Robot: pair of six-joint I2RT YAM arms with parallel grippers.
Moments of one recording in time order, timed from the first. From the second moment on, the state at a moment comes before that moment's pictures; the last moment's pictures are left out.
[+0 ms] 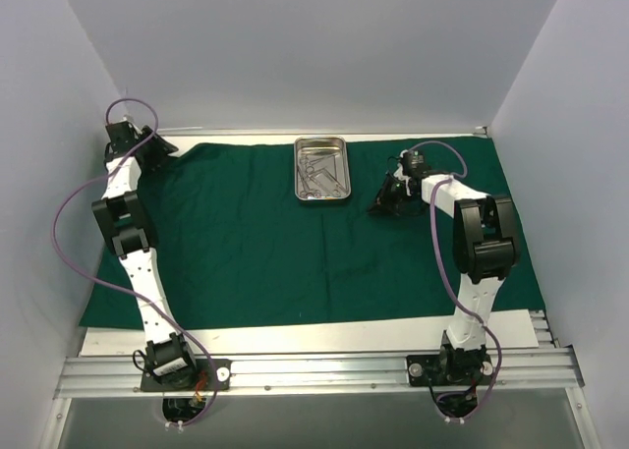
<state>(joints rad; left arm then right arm) 0.33 2.70 2.38 -0.32 0.40 -0.60 0.15 1.97 1.28 -0.35 -0.40 0.62</state>
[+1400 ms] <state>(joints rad) 0.17 2.48 2.46 -0.47 0.13 -0.35 0.18 1.88 1.33 -0.47 -0.38 0.61</state>
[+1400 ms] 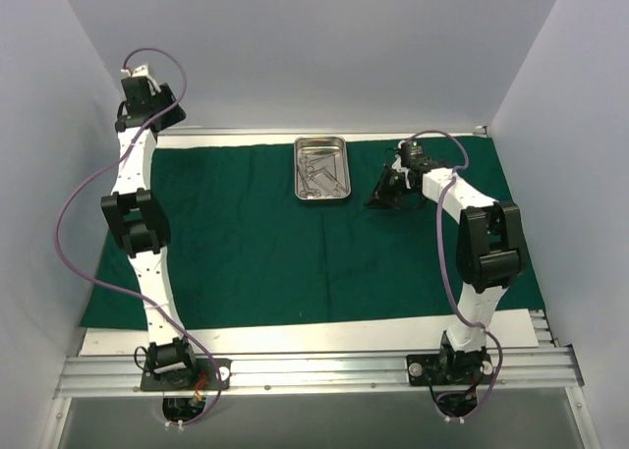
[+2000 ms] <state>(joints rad) 0.03 2.29 1.96 -0.71 0.09 -0.42 0.07 1.87 1.43 -0.69 -0.24 0.46</state>
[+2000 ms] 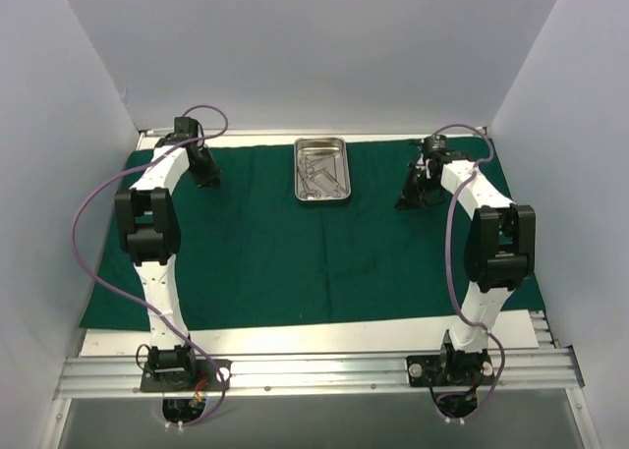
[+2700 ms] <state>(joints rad) 0.09 2.40 2.05 -1.00 0.21 -0.40 0.08 1.80 1.04 -0.48 -0.25 0.52</state>
